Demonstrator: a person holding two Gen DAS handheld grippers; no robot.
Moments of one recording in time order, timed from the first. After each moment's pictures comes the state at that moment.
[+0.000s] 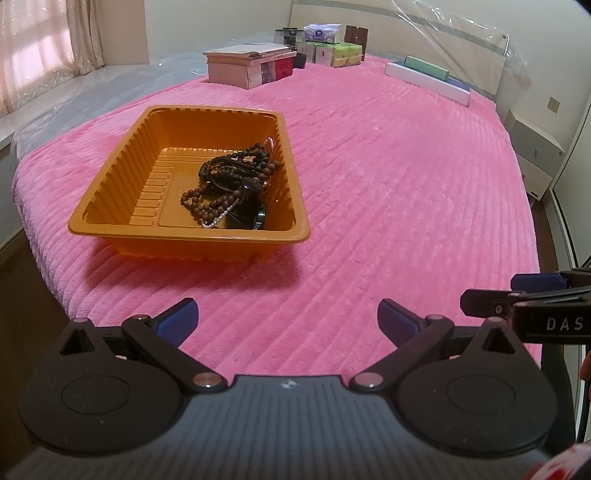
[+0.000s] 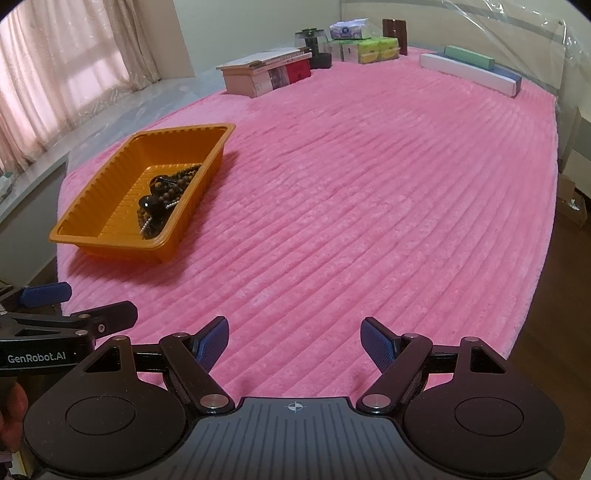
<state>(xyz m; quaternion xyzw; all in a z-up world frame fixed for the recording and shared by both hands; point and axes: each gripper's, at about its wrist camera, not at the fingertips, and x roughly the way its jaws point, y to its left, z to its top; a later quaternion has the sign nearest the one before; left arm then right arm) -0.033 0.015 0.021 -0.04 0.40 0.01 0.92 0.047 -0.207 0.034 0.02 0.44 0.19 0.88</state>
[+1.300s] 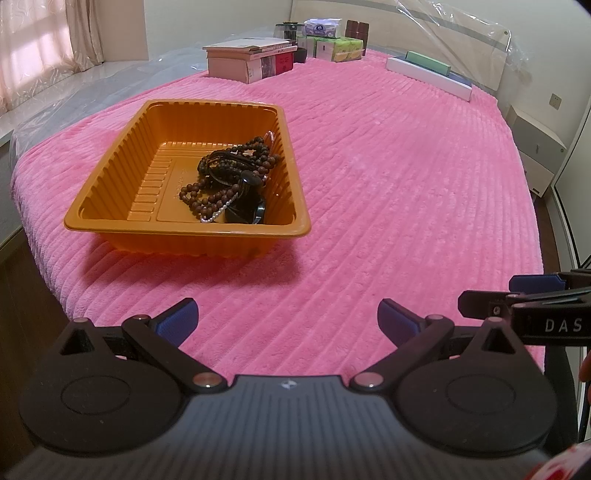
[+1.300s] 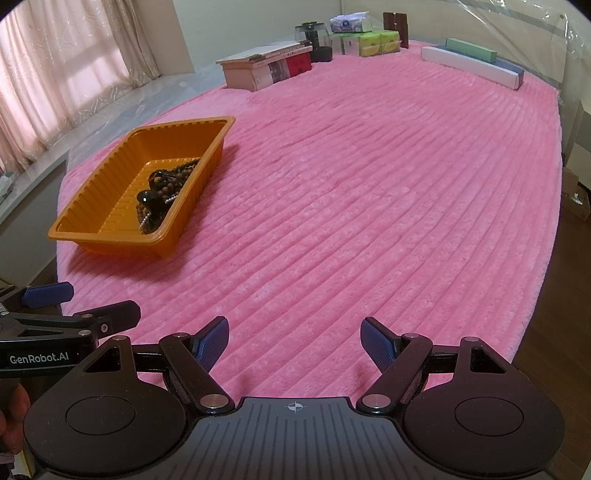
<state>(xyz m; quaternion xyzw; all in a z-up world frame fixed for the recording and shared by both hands) -0.031 0.014 0.016 -0.03 0.40 0.01 0.91 0.047 -0.205 0.028 0.03 0.45 0.19 0.87</state>
